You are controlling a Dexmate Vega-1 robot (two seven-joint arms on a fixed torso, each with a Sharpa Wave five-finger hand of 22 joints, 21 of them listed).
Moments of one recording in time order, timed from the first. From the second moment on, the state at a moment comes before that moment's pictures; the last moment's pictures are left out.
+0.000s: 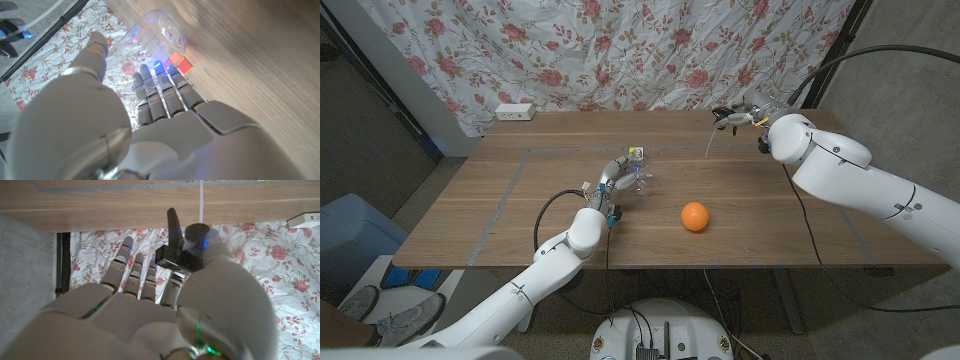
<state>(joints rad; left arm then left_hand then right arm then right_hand) 1.00 0.51 0.56 -1.69 -0.08 -0.04 0.44 0.93 -0.03 0.45 -0.26 0.20 0.45 0.01 0.66 0.23 0.65 -0.08 0.30 0.58 0.58 -0.06 0.27 0.33 0.42 0.03 0.20 0.17 -0.63 -0.96 -0.64 -2.33 -0.07 -1.05 -0.13 1.02 0.02 0.29 -0.16 0.18 0.93 -0.14 0.44 0.24 0.37 0.02 0.22 0.20 0.27 0.09 0.30 0.31 0.53 0.13 0.19 0.17</state>
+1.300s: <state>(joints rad) 0.99 0.51 0.54 -1.68 -0.10 -0.04 0.44 0.93 -0.03 0.45 -0.26 0.20 0.45 0.01 0.66 0.23 0.65 -0.08 0.30 0.58 0.58 -0.06 0.27 0.33 0.42 0.03 0.20 0.17 -0.74 -0.88 -0.56 -2.07 0.07 -0.78 -0.21 1.00 0.02 0.28 -0.15 0.19 0.93 -0.14 0.46 0.24 0.37 0.02 0.22 0.20 0.27 0.08 0.30 0.31 0.52 0.13 0.19 0.17</state>
